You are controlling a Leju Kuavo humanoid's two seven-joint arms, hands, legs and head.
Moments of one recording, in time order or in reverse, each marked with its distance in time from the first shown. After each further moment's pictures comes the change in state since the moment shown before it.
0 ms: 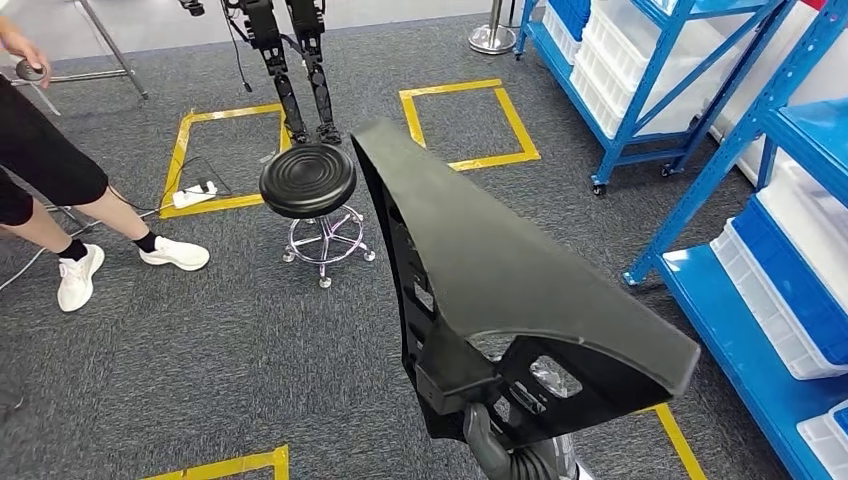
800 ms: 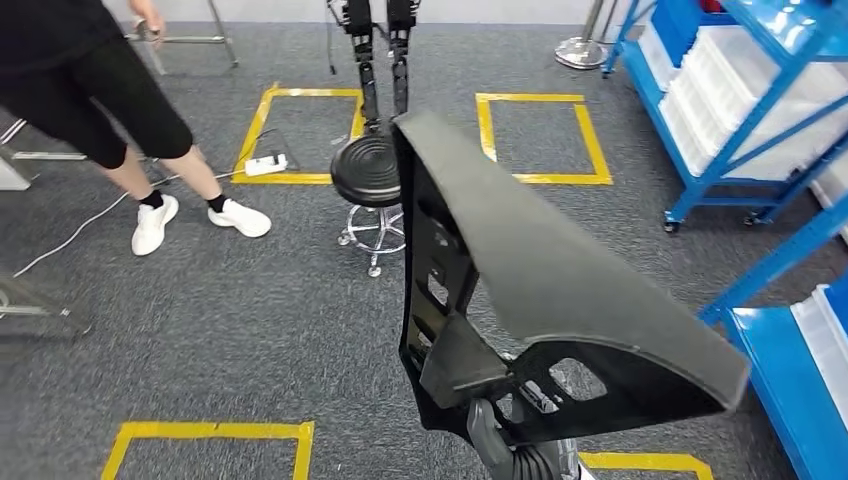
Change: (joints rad) left arm 0.000 0.003 -0.001 0.000 0.000 0.001 0.002; right arm 0.004 0.012 -0.008 -0.004 0.002 -0.005 -0.001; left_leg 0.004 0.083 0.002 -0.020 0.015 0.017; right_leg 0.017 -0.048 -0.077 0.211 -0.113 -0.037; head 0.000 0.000
